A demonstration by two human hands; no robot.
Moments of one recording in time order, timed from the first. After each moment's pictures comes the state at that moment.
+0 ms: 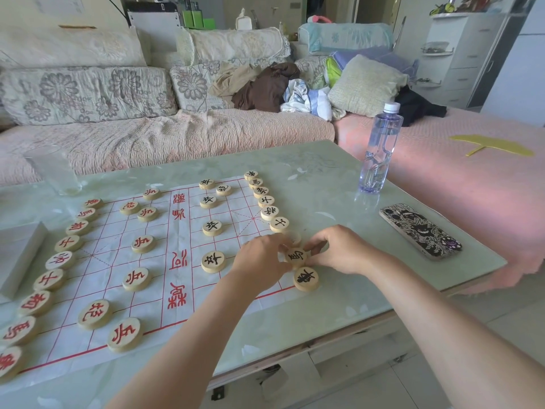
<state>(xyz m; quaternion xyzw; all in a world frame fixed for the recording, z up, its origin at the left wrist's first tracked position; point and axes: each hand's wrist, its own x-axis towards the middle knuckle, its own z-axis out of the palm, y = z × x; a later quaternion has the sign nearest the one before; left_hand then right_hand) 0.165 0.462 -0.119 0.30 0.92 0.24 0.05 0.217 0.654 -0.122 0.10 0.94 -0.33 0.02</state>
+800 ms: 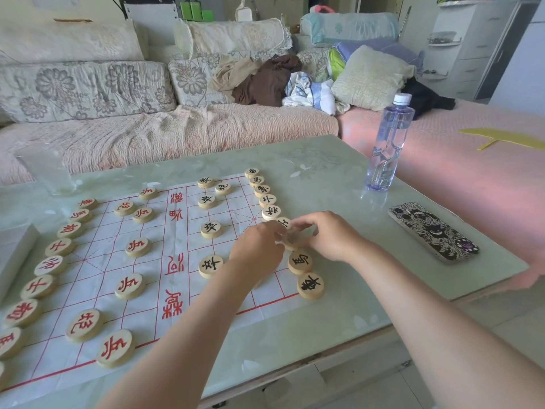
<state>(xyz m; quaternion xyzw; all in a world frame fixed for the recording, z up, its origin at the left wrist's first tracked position) 0.129 0.475 -0.123 0.24 0.93 0.28 0.04 0.170 0.649 -0.129 0.08 0.93 -0.34 -0.04</state>
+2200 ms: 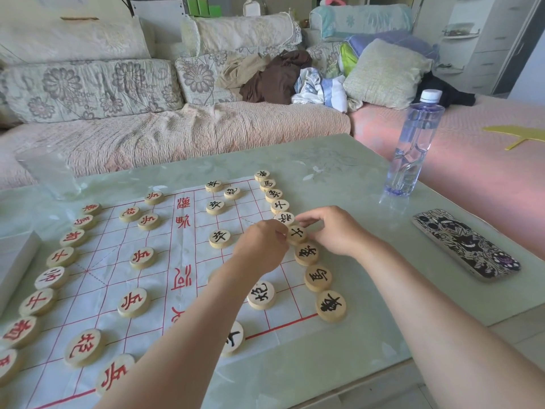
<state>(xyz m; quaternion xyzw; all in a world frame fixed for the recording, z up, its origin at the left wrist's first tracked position) 0.085 0.474 -0.125 0.22 0.93 0.28 0.06 0.123 0.652 -0.131 0.07 0.93 -0.37 -0.05</state>
